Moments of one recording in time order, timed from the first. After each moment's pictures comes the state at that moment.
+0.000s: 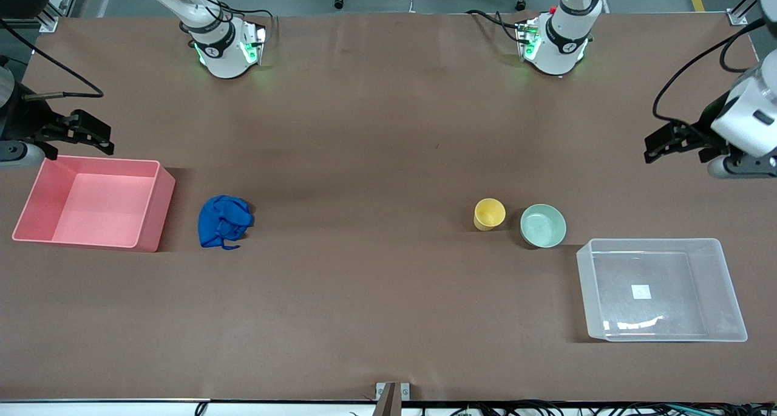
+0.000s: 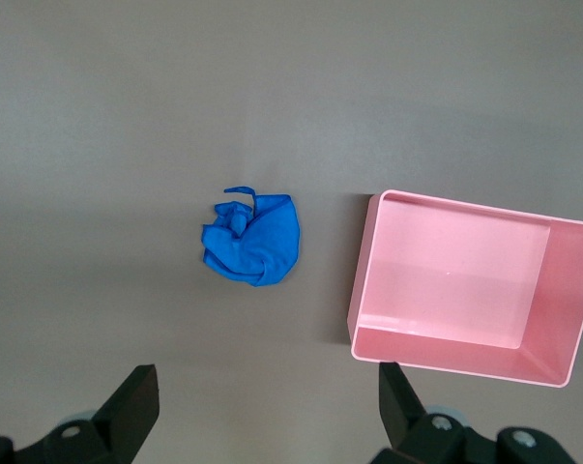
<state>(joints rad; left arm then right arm) 0.07 0.08 -0.16 -1.58 0.02 1.64 -0.15 -0.01 0.05 0.05 -1.52 -0.02 1.55 -0.06</state>
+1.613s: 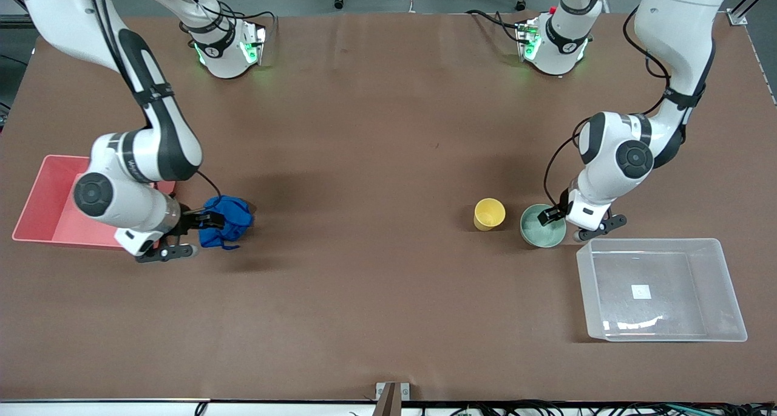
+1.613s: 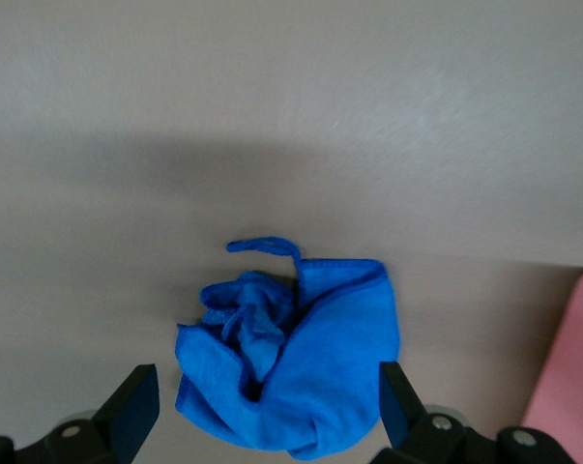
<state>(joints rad) 0.00 0.40 -0.16 -2.18 0.02 2.60 -0.54 0.05 0.43 0.05 -1.91 0.02 2.23 -0.05</state>
